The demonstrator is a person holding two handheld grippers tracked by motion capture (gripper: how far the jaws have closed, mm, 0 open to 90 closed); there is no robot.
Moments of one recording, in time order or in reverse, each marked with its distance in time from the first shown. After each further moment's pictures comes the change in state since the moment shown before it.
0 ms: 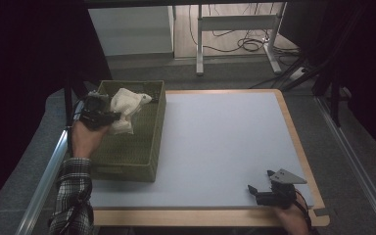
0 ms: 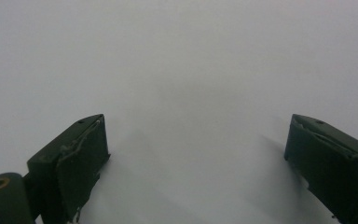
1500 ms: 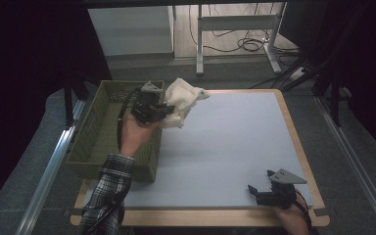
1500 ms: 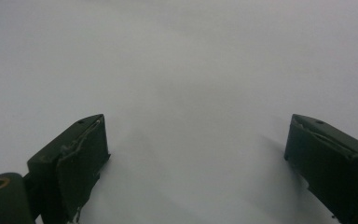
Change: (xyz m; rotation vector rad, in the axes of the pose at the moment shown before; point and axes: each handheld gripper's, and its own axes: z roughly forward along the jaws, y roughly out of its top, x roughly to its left) left arm -0.146 0.062 0.025 -0.115 -0.248 0.204; right arm 0.000 0.000 0.000 0.000 0.002 0.000
